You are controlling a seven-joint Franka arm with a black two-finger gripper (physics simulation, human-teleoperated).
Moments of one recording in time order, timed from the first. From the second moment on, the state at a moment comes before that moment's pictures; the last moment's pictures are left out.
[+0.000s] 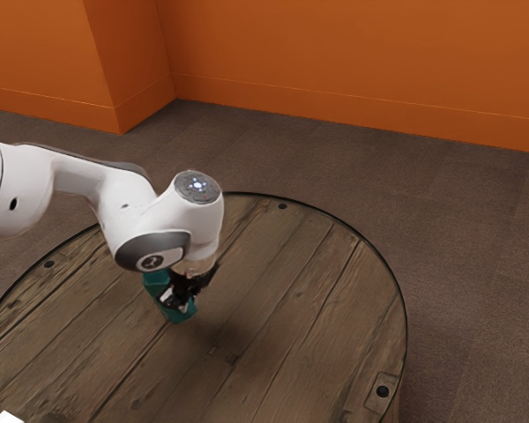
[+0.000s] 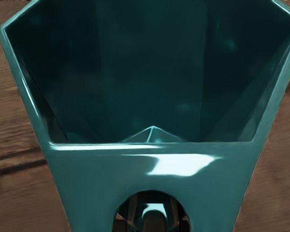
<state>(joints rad) -0.45 0.07 0.23 -2.32 0.48 2.33 -1.90</state>
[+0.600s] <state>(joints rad) -0.44 0.11 0.26 -2.31 0.50 2.33 -1.90</state>
